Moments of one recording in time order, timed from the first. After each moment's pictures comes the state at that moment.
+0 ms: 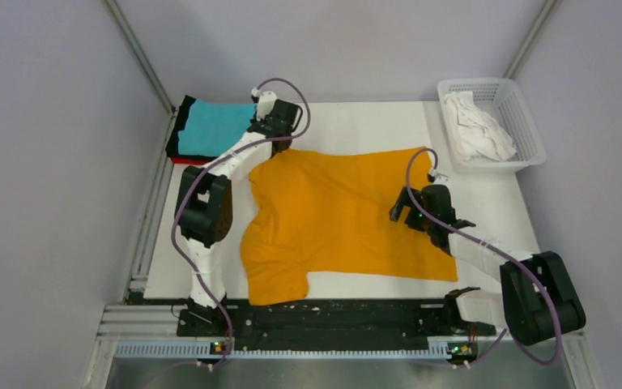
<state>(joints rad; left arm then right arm) -0.44 1.98 1.59 -0.44 -0.75 -0.46 0.28 1.22 0.42 0.06 0.08 0.54</state>
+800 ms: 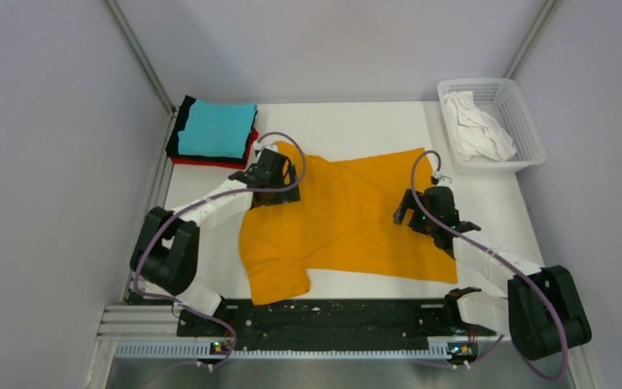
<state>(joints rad) -0.46 1.63 1.08 -0.40 -0.21 -0.53 0.28 1.17 0.43 -0.02 0.11 0.54</state>
